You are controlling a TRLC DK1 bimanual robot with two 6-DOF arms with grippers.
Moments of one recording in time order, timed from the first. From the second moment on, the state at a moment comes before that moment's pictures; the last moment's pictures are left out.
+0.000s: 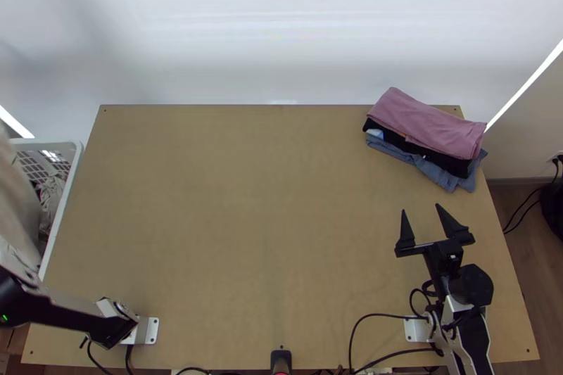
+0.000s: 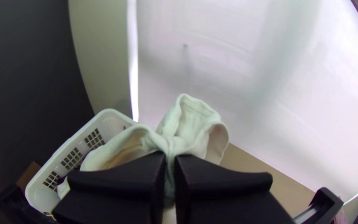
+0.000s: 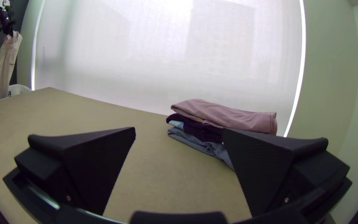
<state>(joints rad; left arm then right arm) 0.81 1.57 1.94 -0.91 0.24 0.06 0.15 -0.01 0.01 0.01 0.00 -0.12</state>
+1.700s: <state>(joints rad) -1.19 1.61 1.52 -0.33 -0.38 -0.28 0.15 -0.01 0.01 0.01 0.00 -0.12</state>
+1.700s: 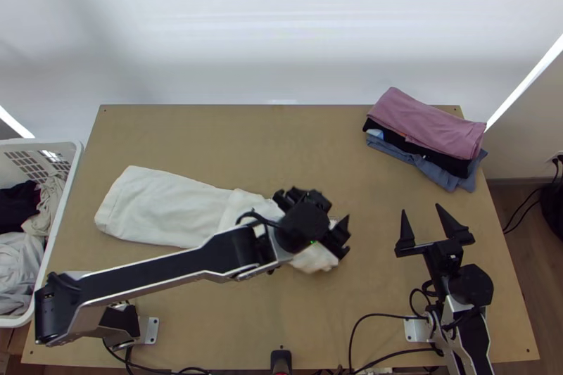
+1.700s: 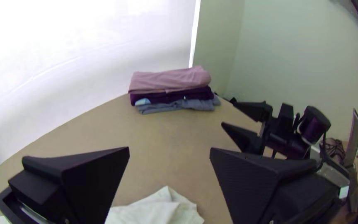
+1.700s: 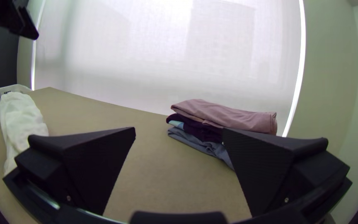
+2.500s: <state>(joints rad) -0.52 1.44 1.25 -1.11 0.13 -0.25 0.15 -0.01 0.01 0.01 0.00 -0.12</state>
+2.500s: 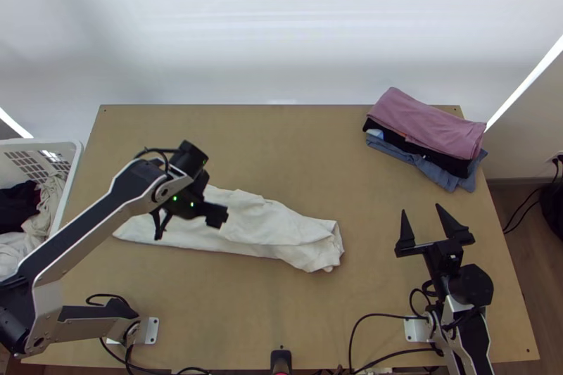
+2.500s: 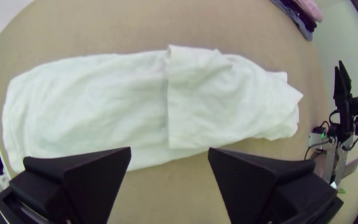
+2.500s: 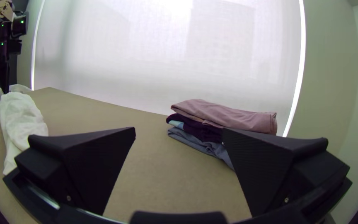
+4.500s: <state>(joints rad) -0.60 1.99 1.95 -0.76 0.17 -0.49 0.15 -0.01 0.01 0.01 0.00 -0.12</state>
